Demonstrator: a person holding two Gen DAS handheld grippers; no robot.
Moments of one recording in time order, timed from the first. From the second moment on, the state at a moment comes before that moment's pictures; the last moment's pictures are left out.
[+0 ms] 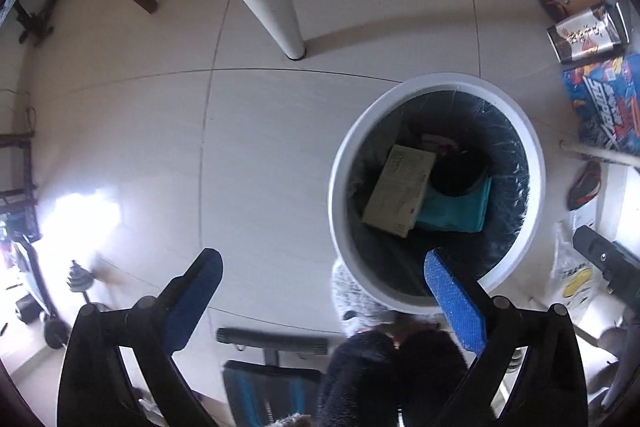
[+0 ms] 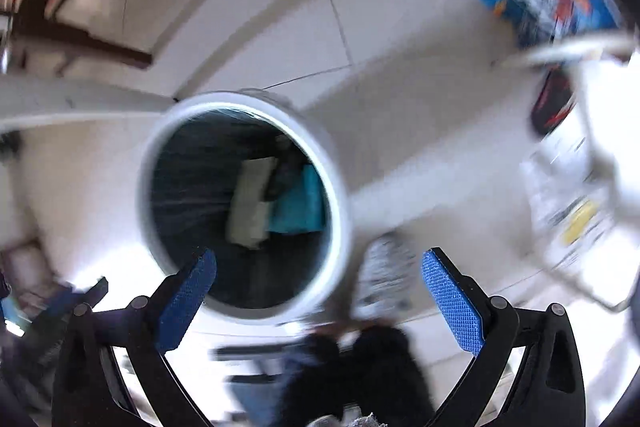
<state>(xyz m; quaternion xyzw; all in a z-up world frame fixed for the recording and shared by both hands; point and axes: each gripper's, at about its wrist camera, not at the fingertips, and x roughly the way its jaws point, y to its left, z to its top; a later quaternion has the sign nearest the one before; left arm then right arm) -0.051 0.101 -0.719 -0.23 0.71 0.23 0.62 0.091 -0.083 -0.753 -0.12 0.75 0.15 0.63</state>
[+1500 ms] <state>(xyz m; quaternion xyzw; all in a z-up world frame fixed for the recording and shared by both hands) -0.066 0.066 -0.312 -0.19 0.65 0.19 0.71 0.050 -0.111 -0.298 -0.11 0.69 0.22 0.68</state>
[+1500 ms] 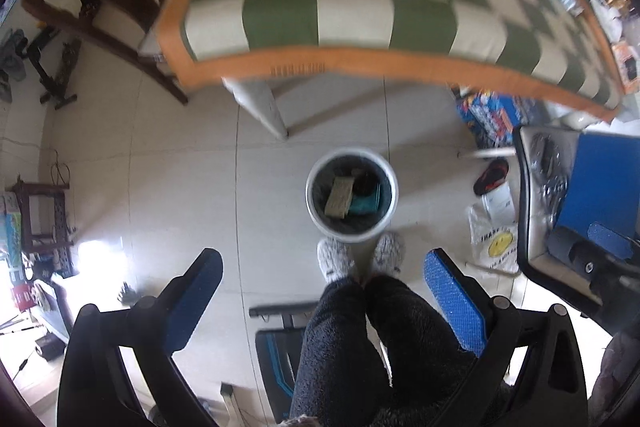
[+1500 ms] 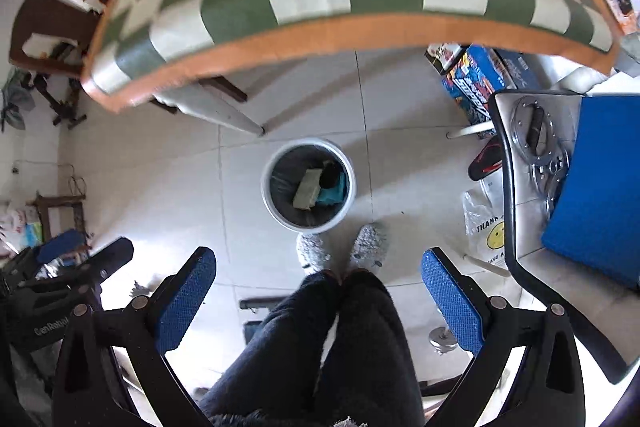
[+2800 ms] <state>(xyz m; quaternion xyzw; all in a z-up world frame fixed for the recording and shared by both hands) 0.478 0.068 -0.373 0.15 0.73 0.03 0.67 0.622 -0.205 -0.344 -0.03 0.71 0.10 0.69</state>
